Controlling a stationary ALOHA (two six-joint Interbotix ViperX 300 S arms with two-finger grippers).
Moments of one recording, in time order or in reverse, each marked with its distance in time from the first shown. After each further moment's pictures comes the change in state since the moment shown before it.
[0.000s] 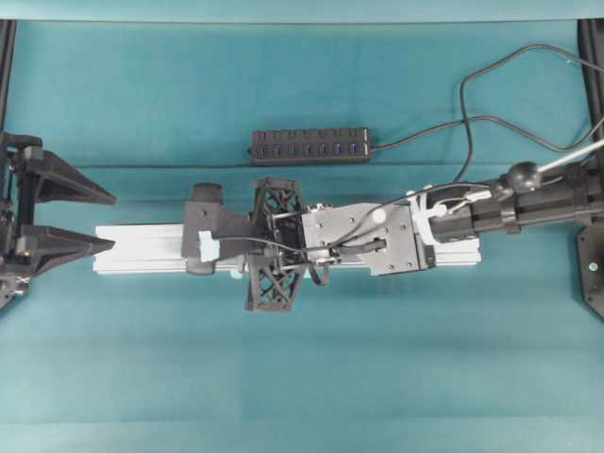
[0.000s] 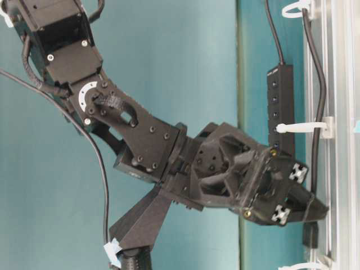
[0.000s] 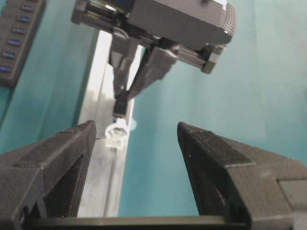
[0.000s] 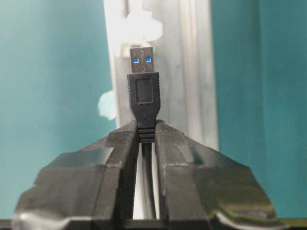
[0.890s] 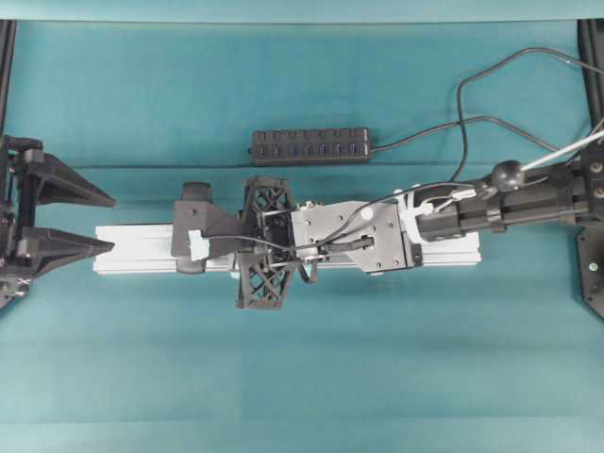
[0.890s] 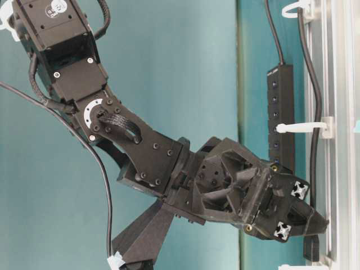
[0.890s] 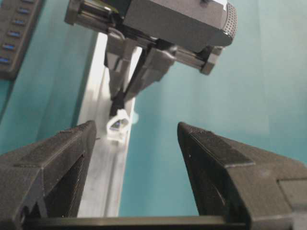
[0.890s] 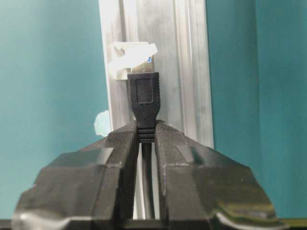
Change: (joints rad) left arm 0.000 -0.002 0.014 -0.002 -0.002 0.000; right arm -0.002 0.032 -0.041 0.006 0.000 -0.028
